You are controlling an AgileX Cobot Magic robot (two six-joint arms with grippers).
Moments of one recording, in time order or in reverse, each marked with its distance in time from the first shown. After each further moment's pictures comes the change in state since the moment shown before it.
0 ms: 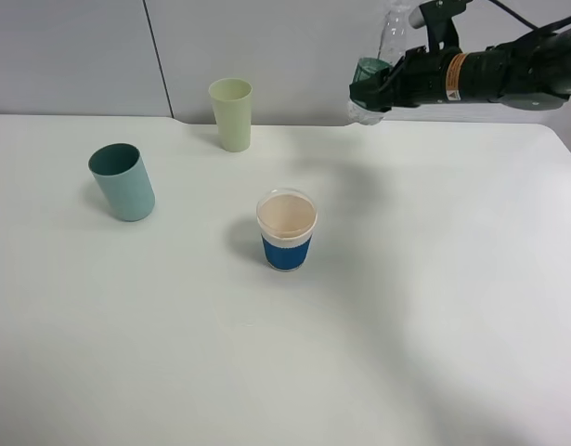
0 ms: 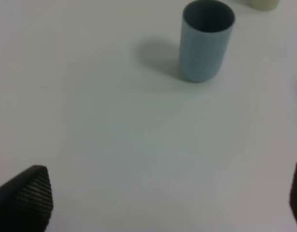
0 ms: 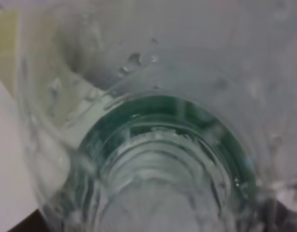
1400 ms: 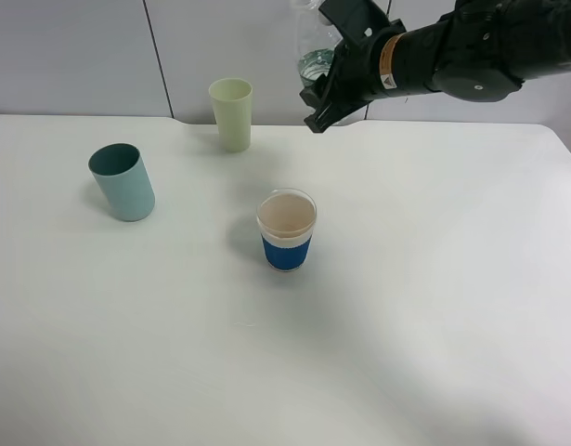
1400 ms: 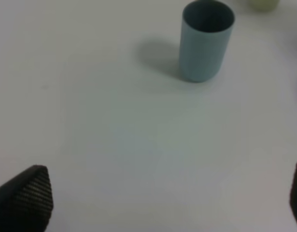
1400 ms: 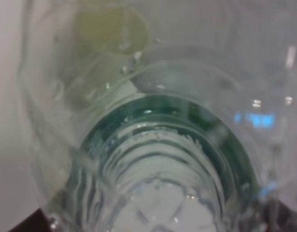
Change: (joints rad) left arm 0.000 0.000 0.000 0.000 0.000 0.000; right arm 0.394 -0.211 0.117 0.364 0.506 -0.593
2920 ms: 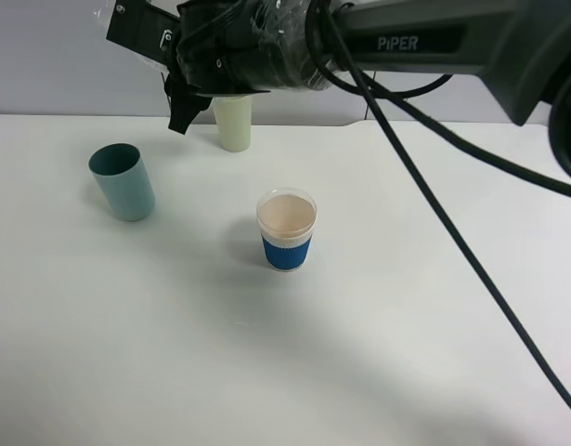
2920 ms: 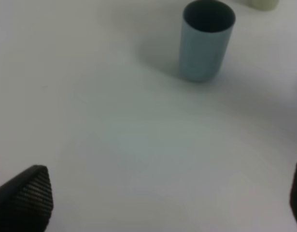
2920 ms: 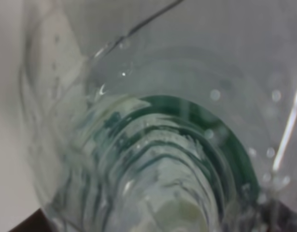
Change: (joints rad) left arm 0.000 0.000 0.000 0.000 0.000 0.000; right arm 0.423 0.429 -0.672 -0.366 0.620 0.079
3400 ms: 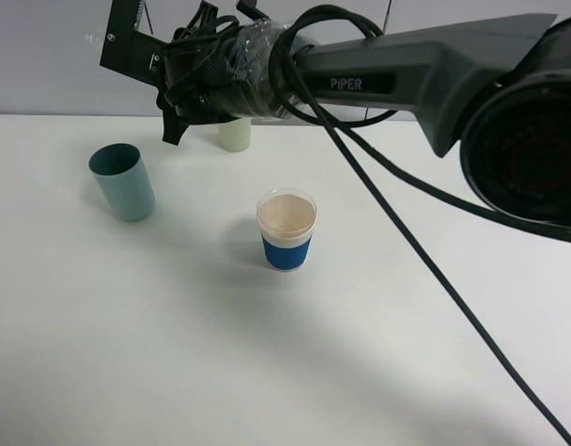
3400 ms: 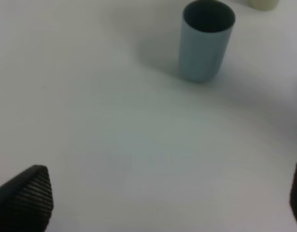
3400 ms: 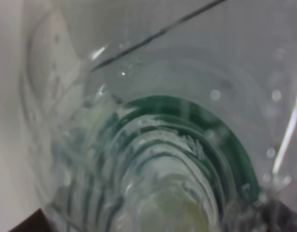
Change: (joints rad) left arm 0.000 0.000 0.000 0.000 0.000 0.000; right arm 0.002 0.113 -0.103 -0.100 -0.003 0.060
